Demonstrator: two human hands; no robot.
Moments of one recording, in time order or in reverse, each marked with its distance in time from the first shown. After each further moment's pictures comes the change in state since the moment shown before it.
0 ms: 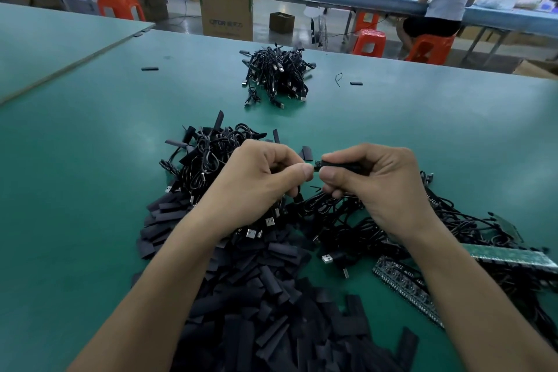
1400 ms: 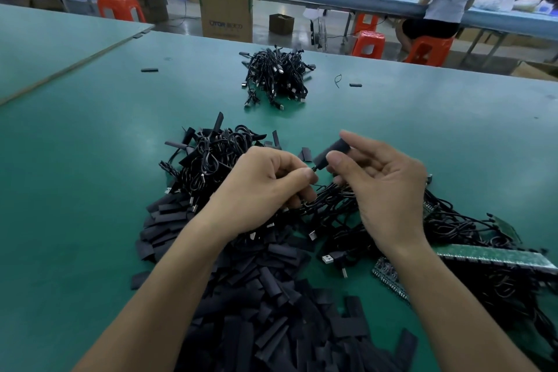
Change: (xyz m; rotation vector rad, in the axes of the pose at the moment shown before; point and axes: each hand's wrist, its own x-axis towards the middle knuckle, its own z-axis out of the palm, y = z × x) left_hand -0.001 0.001 0.009 -0.077 -0.045 -0.064; right_hand -0.005 0.004 0.014 -0.095 0.309 -0.082
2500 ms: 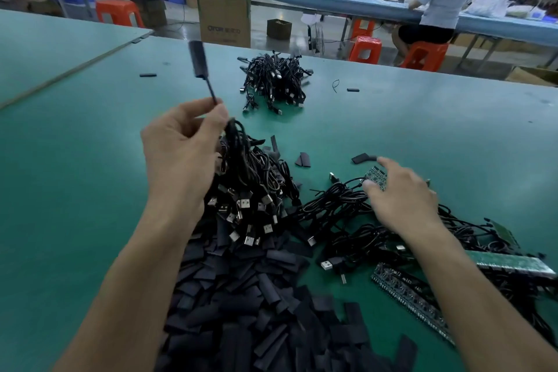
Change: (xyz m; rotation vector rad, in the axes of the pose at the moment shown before) left_hand 0.005 0.003 -0.042 -0.260 0.804 0.073; right_hand 0.030 0.040 -0.046 -1.138 -0.167 0.397
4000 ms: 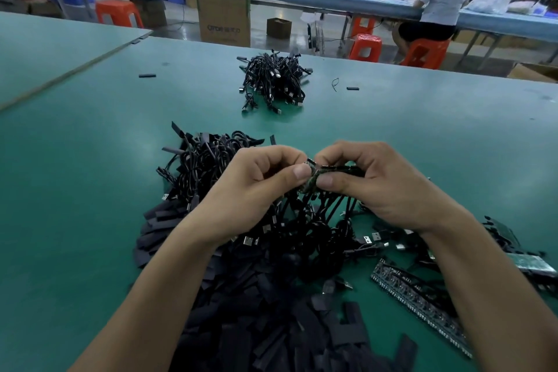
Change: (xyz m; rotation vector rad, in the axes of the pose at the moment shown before) left_hand -0.030 -0.006 0.020 0.015 -0.848 0.089; right_hand -0.020 -0.043 -0.042 0.713 -0.407 -0.794
